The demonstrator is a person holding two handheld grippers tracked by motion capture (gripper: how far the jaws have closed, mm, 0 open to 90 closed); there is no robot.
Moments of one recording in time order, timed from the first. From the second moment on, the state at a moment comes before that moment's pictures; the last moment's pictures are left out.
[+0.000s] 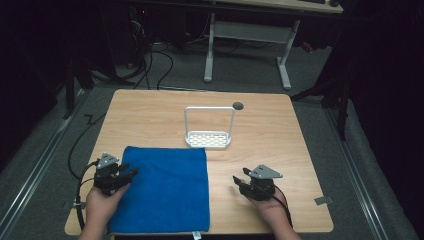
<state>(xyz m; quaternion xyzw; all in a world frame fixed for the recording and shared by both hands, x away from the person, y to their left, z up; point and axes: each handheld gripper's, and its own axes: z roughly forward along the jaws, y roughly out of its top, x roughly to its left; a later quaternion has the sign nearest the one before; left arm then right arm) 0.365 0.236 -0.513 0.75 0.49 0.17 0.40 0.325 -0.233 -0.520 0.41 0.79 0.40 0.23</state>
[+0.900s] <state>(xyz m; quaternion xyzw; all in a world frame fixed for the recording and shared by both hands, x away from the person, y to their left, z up) 0.329 0.255 -0.522 0.79 0.48 0.17 0.34 0.337 -0.130 -0.514 0.28 0.85 0.41 0.17</state>
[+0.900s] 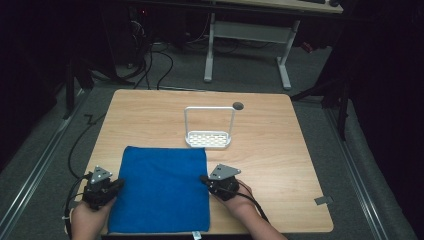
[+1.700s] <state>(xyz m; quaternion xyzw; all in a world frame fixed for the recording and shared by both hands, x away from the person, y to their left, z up) 0.330 0.207 -0.524 0.84 0.41 0.14 0.34 0.334 -0.164 -0.527 0.33 0.86 0.35 0.16</state>
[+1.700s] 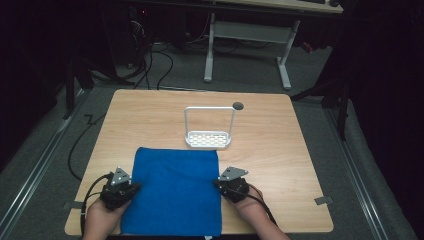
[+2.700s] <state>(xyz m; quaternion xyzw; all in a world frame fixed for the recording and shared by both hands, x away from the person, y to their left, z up) 0.336 0.143 -0.526 0.86 0.33 0.11 0.37 0.323 -0.235 -0.525 0.41 0.83 0.32 0.20</state>
